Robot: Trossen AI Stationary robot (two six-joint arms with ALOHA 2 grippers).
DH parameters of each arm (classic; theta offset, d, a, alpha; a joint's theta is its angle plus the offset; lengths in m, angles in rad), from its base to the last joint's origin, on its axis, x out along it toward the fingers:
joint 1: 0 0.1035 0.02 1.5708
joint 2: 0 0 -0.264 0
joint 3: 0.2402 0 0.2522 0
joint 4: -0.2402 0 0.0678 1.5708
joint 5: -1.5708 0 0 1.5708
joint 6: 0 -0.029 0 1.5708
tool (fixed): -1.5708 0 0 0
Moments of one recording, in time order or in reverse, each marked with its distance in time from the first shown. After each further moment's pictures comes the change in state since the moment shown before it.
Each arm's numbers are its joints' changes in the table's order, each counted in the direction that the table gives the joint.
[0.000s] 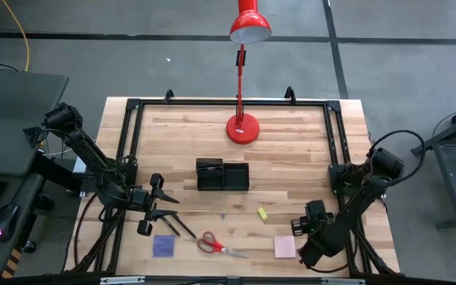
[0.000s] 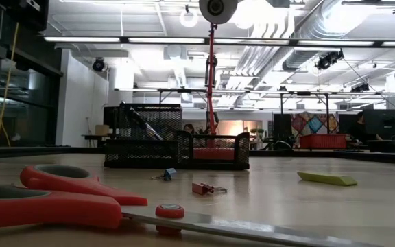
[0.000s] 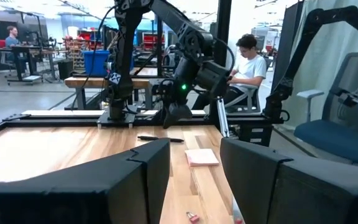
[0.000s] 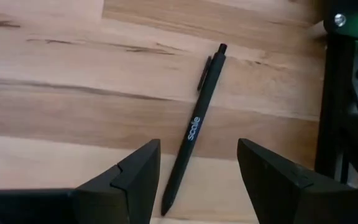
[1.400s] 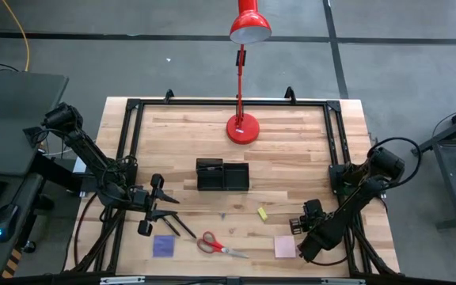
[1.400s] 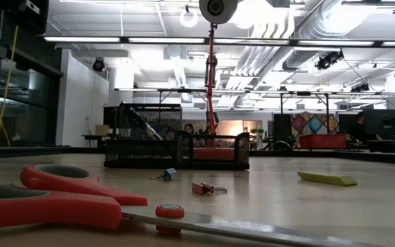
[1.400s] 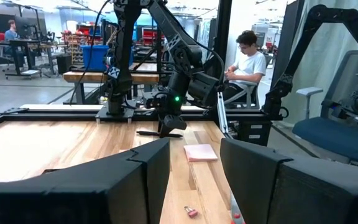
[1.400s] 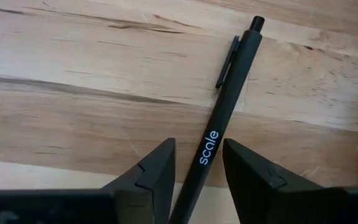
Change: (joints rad) left arm 0.000 0.000 0.000 -0.027 0.000 0.032; right arm 0.007 0.002 -0.214 0.330 -0.015 0.024
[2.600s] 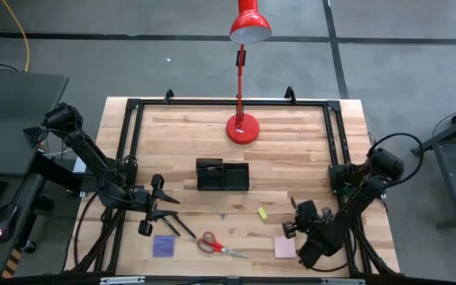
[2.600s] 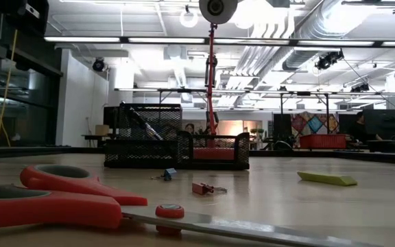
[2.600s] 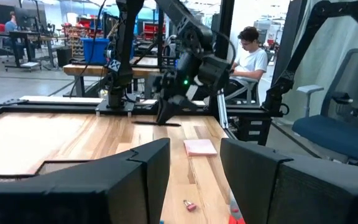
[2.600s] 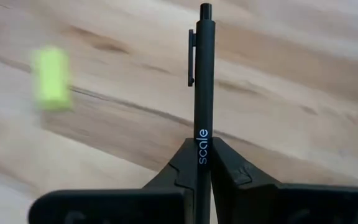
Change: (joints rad) left arm 0.000 0.000 0.000 -0.038 -0.004 0.043; right arm -0.007 -0.004 0.153 -0.136 0.336 0.135
